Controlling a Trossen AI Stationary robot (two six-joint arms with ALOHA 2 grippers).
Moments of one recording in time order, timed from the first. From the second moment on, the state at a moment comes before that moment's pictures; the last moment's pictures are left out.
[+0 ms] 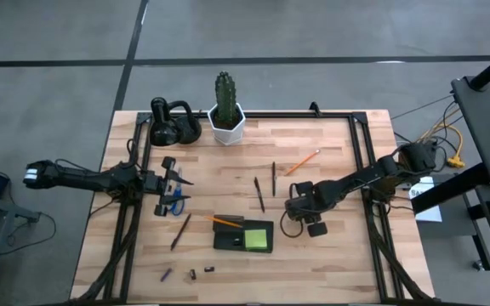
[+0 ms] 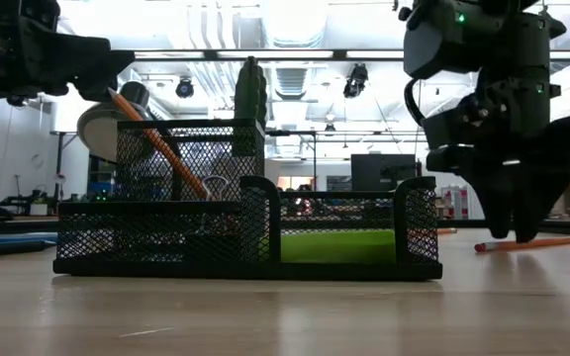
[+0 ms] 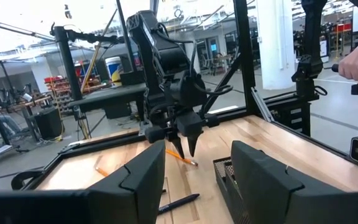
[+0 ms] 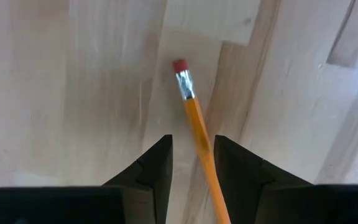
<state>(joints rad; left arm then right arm) -0.06 0.37 0.01 0.44 0.10 0.17 0.26 1.64 0.87 -0.73 0.02 0.08</state>
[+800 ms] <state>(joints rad) -0.06 0.37 0.01 0.44 0.10 0.17 0.19 1.64 0.83 -0.63 -0.02 0.03</state>
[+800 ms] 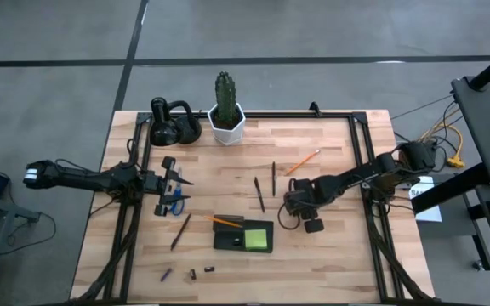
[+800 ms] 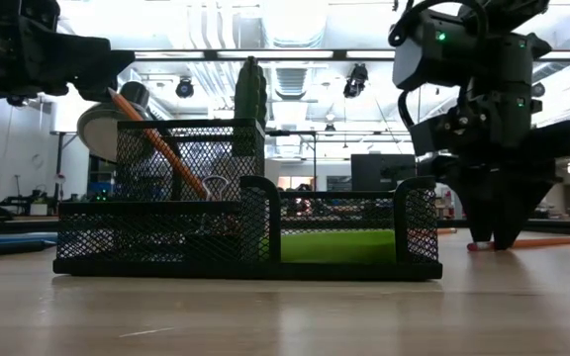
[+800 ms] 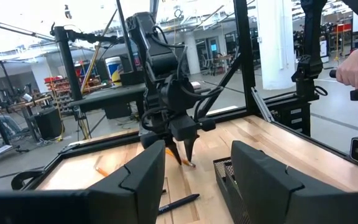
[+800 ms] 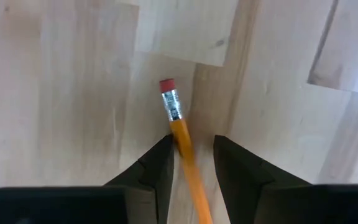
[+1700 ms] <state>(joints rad) -0.06 0.37 0.01 0.44 0.10 0.17 0.18 1.64 0.83 -0.54 -0.05 0.02</state>
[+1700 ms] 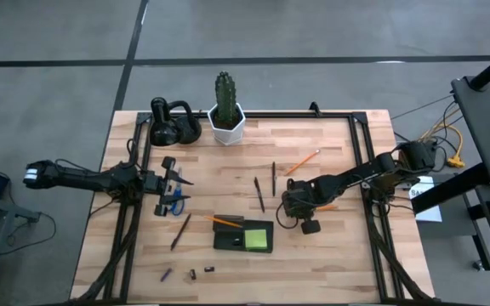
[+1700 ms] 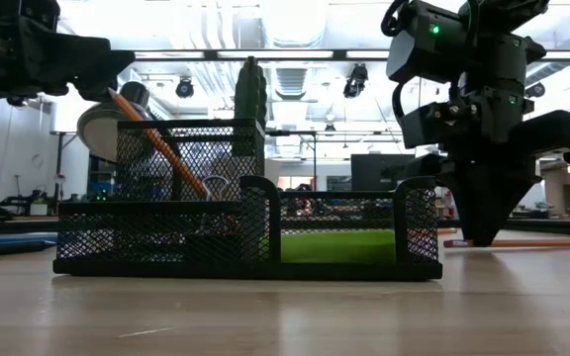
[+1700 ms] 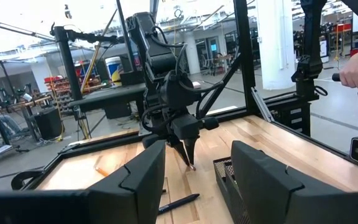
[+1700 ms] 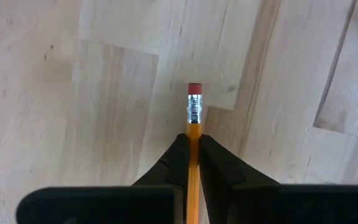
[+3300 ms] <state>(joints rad) -0.06 0.37 0.01 0.45 0.10 0.17 0.21 1.52 1.14 -0.38 0.26 -0.10</state>
